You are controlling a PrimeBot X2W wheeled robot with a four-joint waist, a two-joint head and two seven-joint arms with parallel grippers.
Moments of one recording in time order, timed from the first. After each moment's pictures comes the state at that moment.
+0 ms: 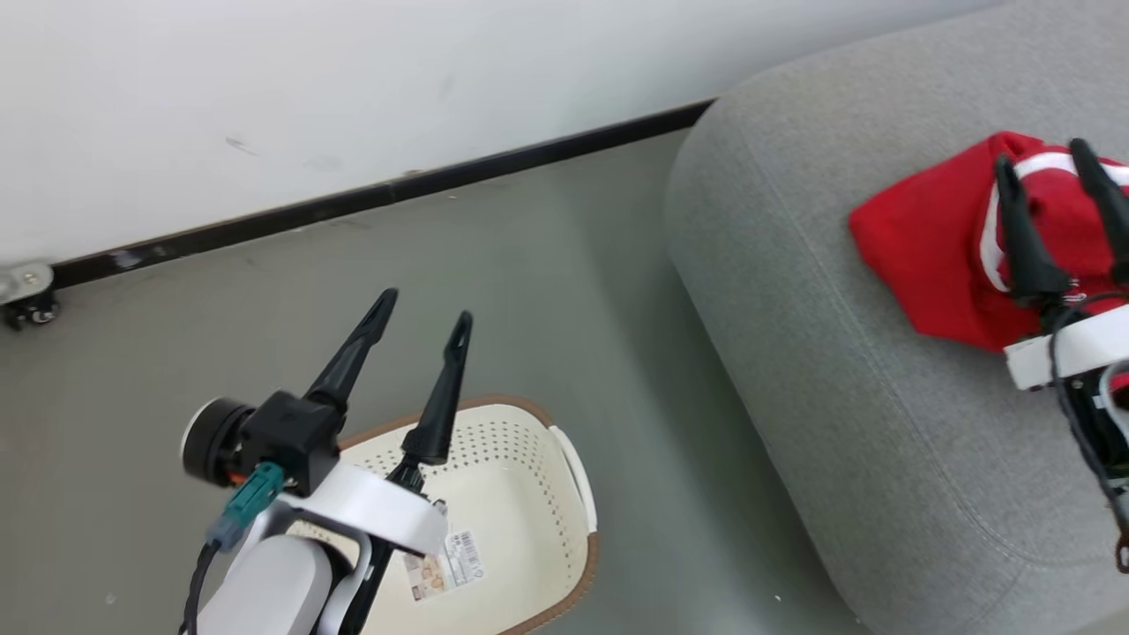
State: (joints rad) left arm -0.35 0.29 -0.50 0.14 -0.40 0.09 -0.24; right arm -0.50 -0.46 0.20 0.46 0.50 0.13 -0.23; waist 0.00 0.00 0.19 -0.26
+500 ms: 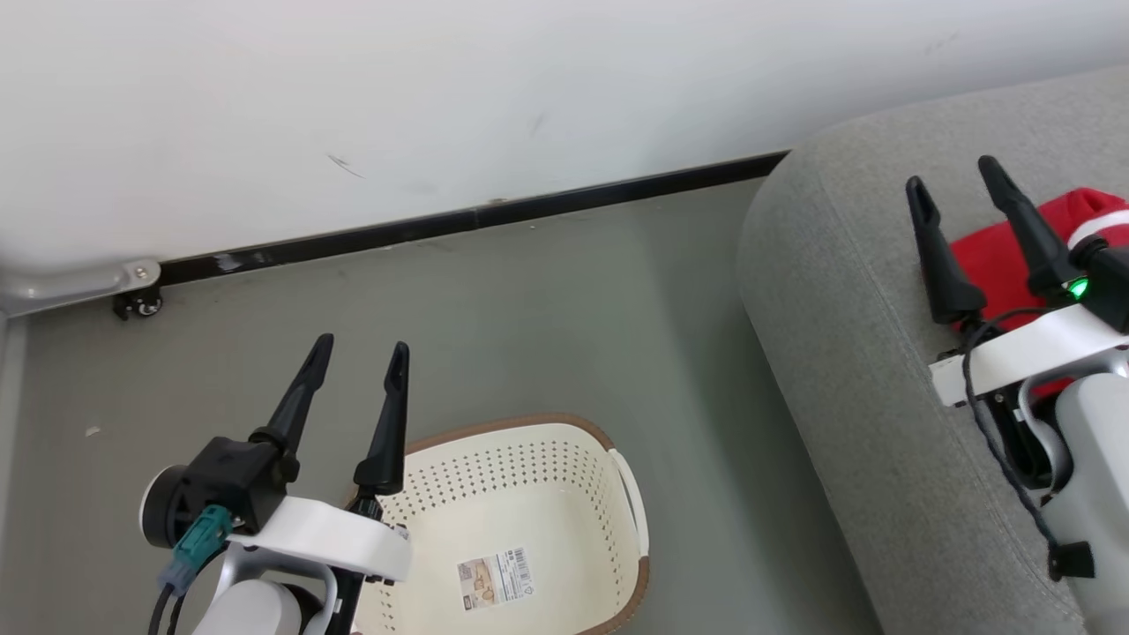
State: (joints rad) left arm -0.23 0.28 -0.40 0.12 -0.44 0.15 -0.25; right arm -0.51 -0.37 0.23 0.47 0.39 0.13 -0.24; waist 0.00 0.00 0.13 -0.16
